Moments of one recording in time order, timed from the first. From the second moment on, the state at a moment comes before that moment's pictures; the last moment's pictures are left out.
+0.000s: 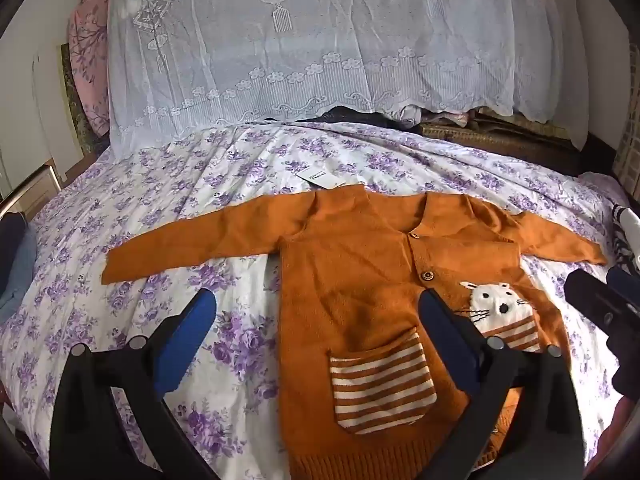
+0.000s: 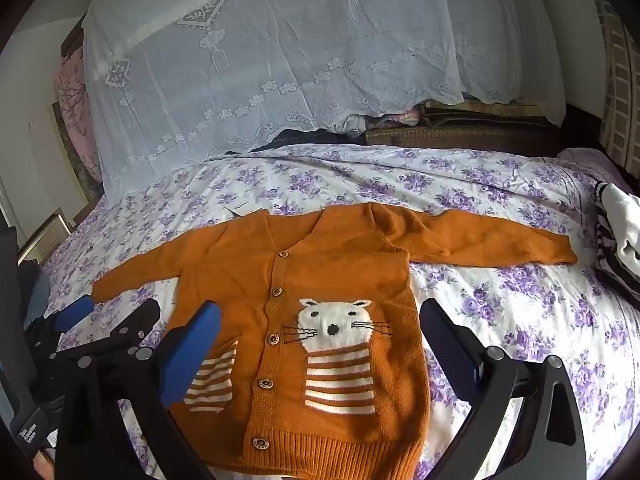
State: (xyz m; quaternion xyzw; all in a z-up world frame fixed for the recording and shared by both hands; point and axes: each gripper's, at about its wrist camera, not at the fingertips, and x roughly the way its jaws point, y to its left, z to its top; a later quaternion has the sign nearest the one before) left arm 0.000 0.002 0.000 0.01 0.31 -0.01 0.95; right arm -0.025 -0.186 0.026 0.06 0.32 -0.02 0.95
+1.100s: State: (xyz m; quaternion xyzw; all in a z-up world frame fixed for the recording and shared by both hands) left arm 0.003 0.004 -0.008 0.03 0.33 0.01 0.94; right arm -0.027 -0.186 0.025 0.07 0.32 -0.01 0.95
